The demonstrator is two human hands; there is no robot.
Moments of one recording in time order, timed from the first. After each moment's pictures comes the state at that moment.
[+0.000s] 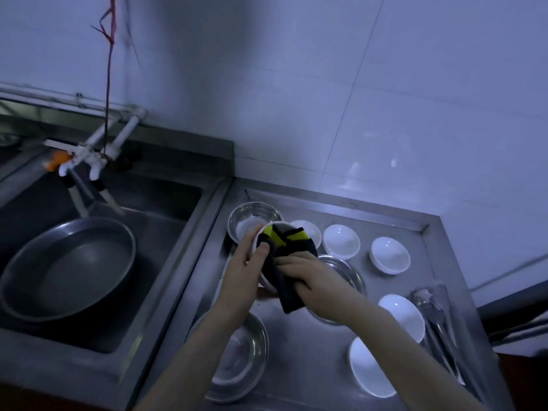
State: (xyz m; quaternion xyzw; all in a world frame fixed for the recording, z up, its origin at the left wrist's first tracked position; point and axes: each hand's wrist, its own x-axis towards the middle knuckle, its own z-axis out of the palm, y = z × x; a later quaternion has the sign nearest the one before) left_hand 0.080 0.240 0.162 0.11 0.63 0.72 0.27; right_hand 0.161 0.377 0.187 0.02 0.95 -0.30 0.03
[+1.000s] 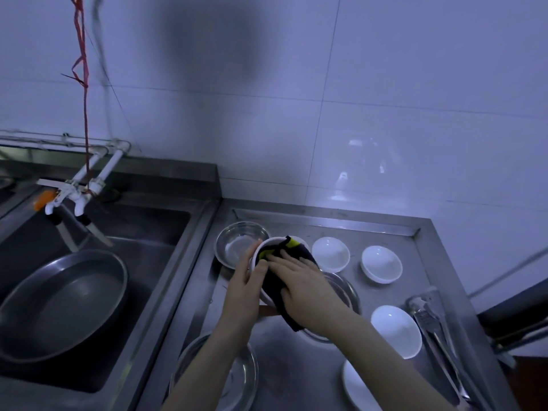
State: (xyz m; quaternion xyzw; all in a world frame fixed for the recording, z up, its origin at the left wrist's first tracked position) left_hand 0.103 0.287 0.180 0.10 0.62 0.72 0.30; right_hand 0.165 0.405 0.183 0.07 0.97 -0.22 -0.06
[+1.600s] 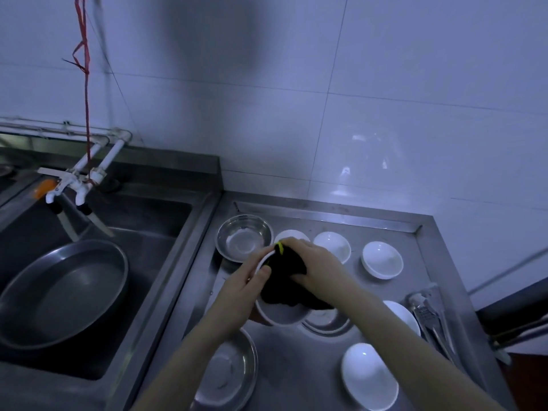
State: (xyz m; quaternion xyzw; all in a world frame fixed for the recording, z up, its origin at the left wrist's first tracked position) left_hand 0.089 0.262 0.167 0.27 0.71 0.59 0.28; right_hand 0.156 0.435 0.181 0.13 0.96 -0.26 -0.03
